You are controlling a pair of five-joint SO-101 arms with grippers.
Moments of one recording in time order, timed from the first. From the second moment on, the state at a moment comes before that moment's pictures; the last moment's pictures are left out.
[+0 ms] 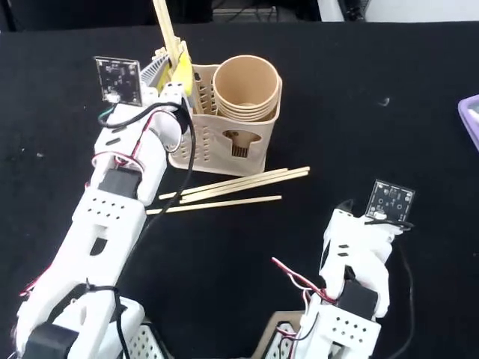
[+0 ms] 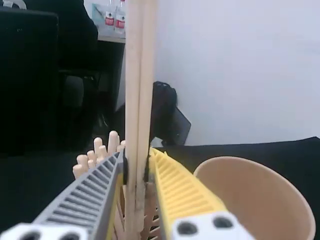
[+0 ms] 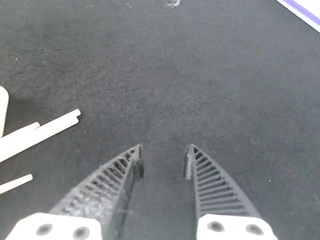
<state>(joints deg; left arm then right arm) 9.1 -32.2 42.5 -1.8 8.6 23.2 -102.7 96.9 50.8 0.1</state>
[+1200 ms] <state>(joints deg) -15.4 -62.8 69.2 56.7 -7.7 23.2 -102.7 85.7 58.3 13.8</state>
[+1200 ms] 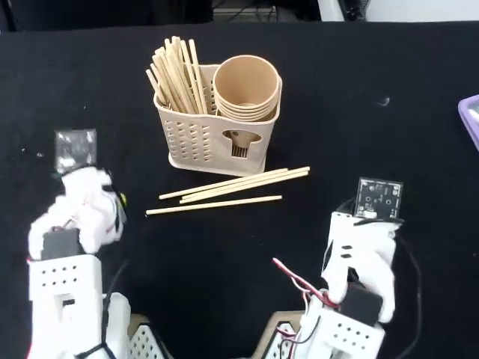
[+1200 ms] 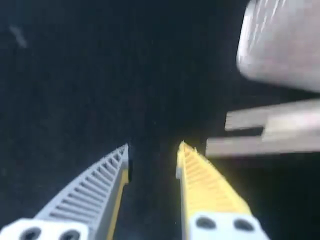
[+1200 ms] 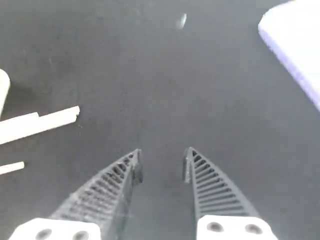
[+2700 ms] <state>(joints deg) -10.4 -63.6 89.9 20.2 5.5 1.1 5.7 39.9 20.2 -10.3</state>
